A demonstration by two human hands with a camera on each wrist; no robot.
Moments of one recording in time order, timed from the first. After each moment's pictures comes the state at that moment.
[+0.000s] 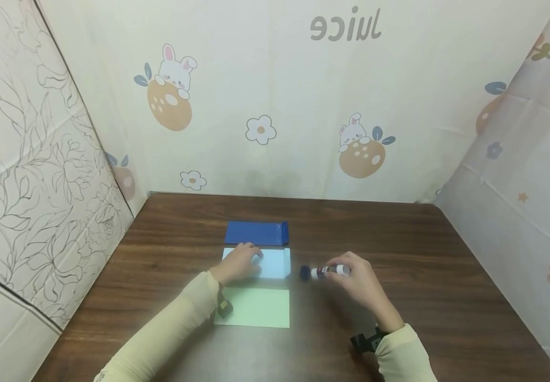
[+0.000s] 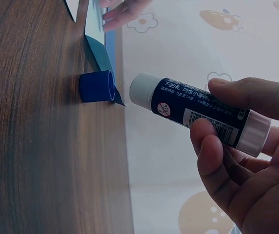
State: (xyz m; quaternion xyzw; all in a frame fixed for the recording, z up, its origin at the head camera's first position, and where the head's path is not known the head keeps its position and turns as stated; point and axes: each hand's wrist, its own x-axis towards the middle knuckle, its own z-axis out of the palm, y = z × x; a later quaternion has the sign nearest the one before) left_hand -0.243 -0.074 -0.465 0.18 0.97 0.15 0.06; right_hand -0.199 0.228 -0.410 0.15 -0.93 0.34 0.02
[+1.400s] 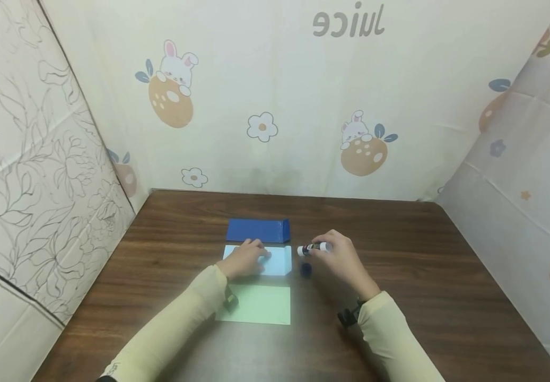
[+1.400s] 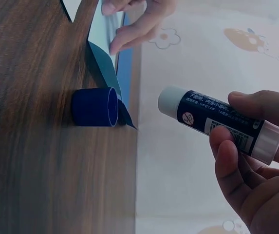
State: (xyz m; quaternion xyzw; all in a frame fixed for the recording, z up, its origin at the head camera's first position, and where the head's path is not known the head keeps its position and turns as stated) left_hand -0.248 -0.067 -0.462 0.21 0.97 0.12 0.09; right_hand -0.240 0.195 -0.409 0.16 -0.92 0.36 0.02
